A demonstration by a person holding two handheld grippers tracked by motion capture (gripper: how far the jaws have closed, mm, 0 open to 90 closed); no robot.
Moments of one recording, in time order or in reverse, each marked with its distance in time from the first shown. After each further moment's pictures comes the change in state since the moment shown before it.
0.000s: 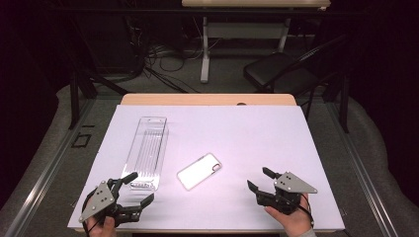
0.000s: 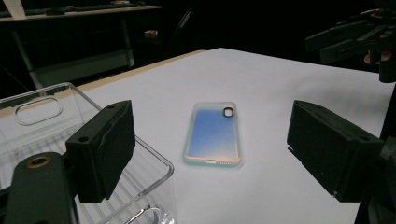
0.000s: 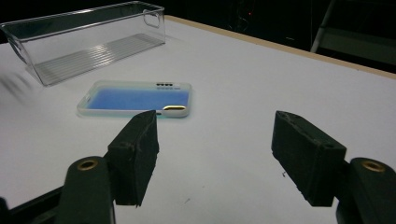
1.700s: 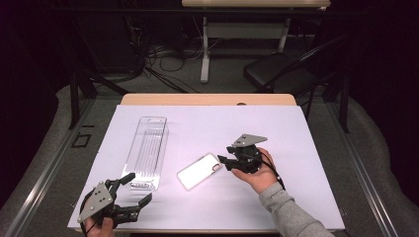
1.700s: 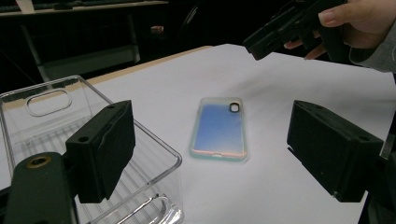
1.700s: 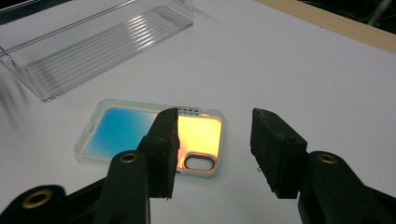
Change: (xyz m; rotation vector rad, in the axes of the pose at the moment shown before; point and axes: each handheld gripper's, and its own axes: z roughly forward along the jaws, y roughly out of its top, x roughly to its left) left arm 0.002 -0.002 -0.003 0.019 0.021 -0.007; right arm 0.005 0.072 0.111 0.247 0.138 -0.017
